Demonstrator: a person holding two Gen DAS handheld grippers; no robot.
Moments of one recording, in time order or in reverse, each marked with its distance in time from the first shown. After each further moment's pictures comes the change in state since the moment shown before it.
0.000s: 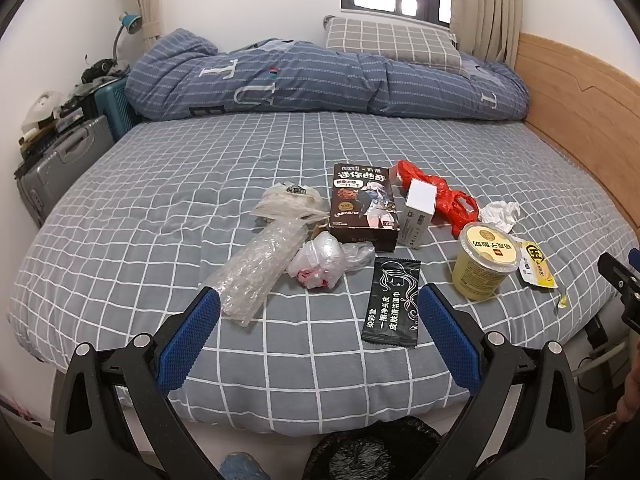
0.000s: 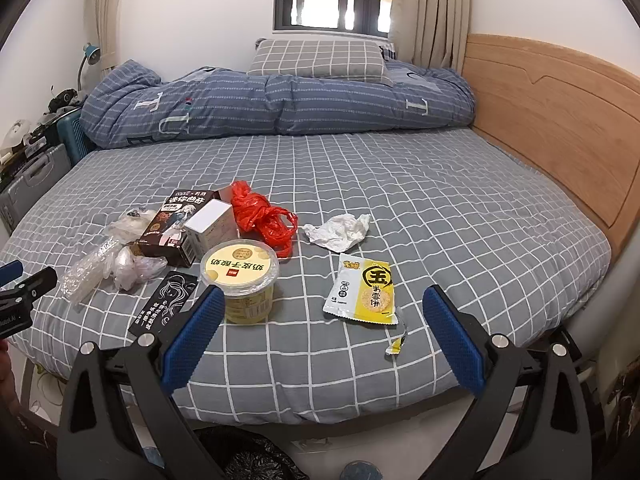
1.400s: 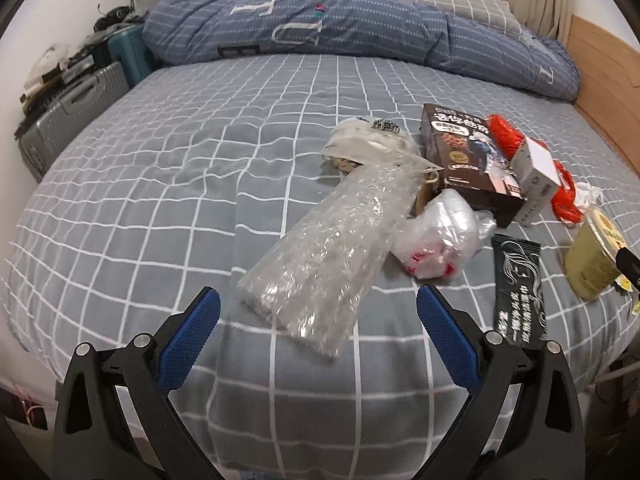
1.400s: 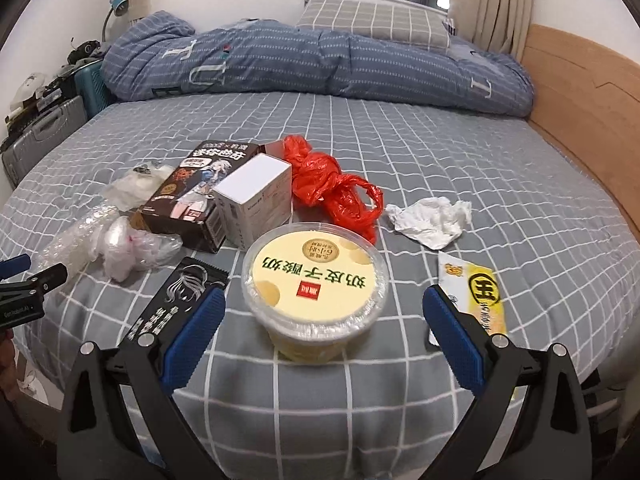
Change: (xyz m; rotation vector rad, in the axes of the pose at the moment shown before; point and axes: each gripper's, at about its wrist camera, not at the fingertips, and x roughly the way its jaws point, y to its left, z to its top) left arm 0.122 0.078 -0.013 -0.063 0.168 0.083; right arm 0.122 0.079 -0.003 -0.108 0.113 0.089
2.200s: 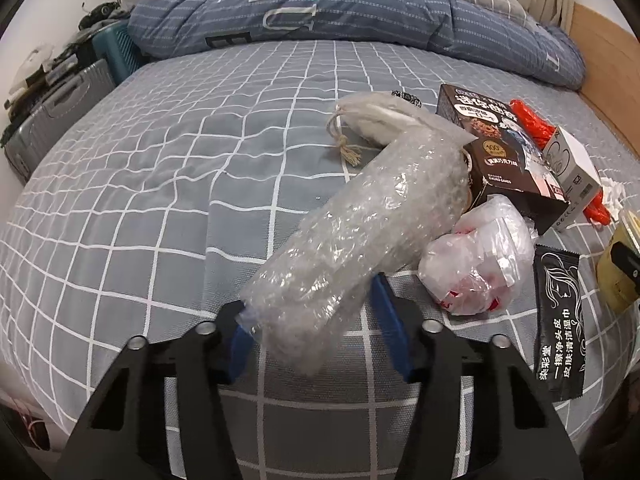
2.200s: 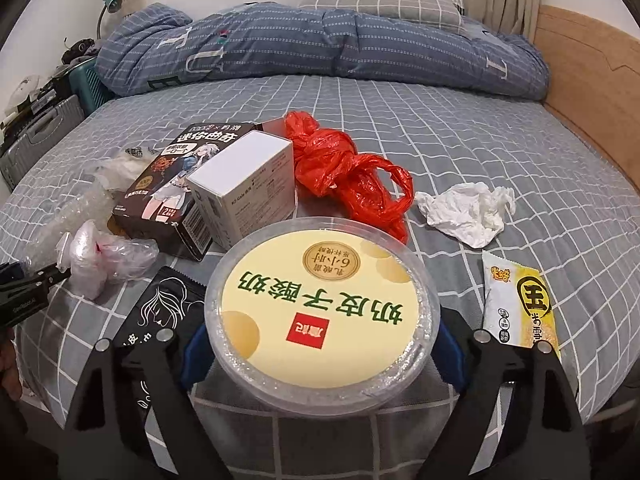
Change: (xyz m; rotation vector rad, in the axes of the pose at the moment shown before) left arm 0.050 -0.002 0.013 0.023 0.033 0.002; right arm 0.052 0.002 0.003 0.021 0.036 0.044
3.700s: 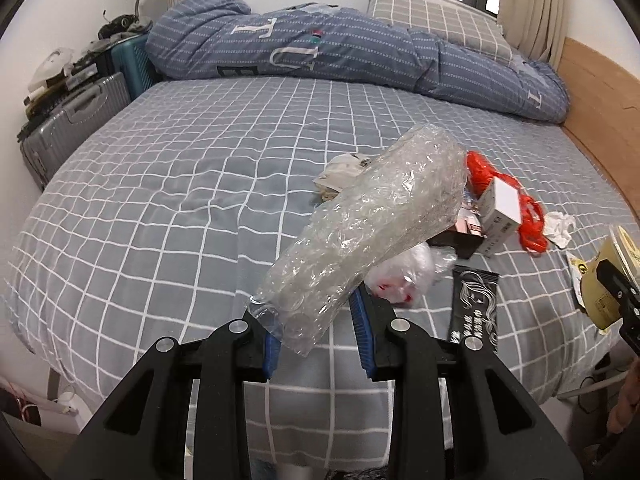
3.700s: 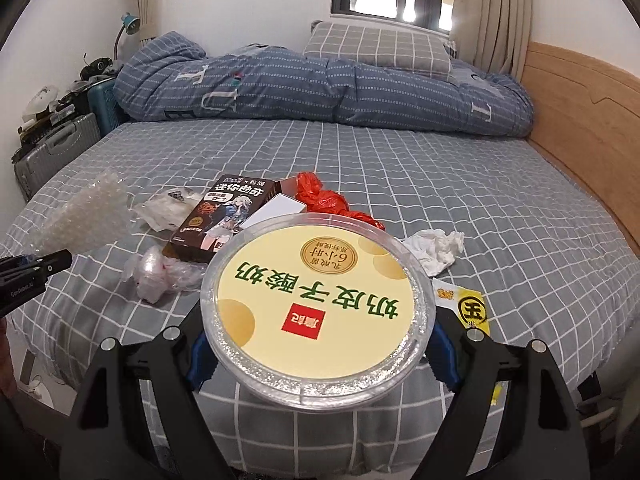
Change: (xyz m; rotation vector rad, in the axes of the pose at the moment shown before) left arm -0.107 -0.003 -0.001 -0.046 -0.089 -0.043; right arm -0.107 0.007 0.007 -0.027 -0.115 -0.015
